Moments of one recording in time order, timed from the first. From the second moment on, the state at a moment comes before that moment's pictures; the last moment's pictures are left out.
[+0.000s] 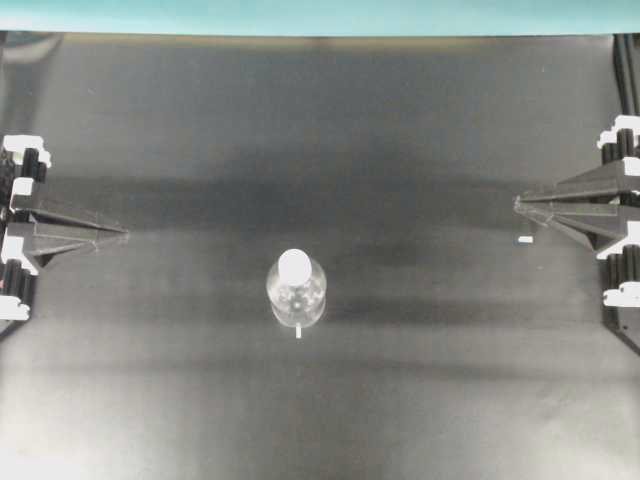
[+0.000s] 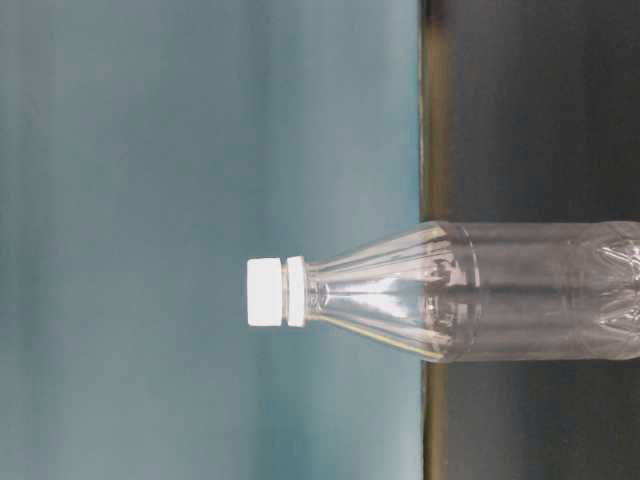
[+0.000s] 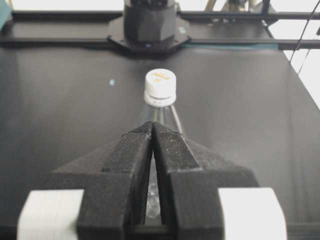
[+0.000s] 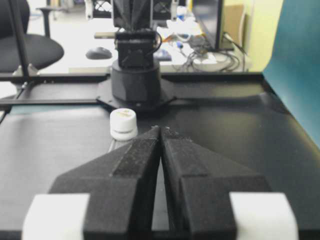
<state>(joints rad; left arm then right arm) 0.00 -0.96 1.18 0.00 -0.29 0.00 0.00 -0.96 1.17 0.00 -0.29 0.01</state>
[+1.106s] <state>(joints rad) -0.01 -0.39 0.87 0.04 -0.56 -0.02 0.00 -0.95 1.06 0.04 0.04 0.08</state>
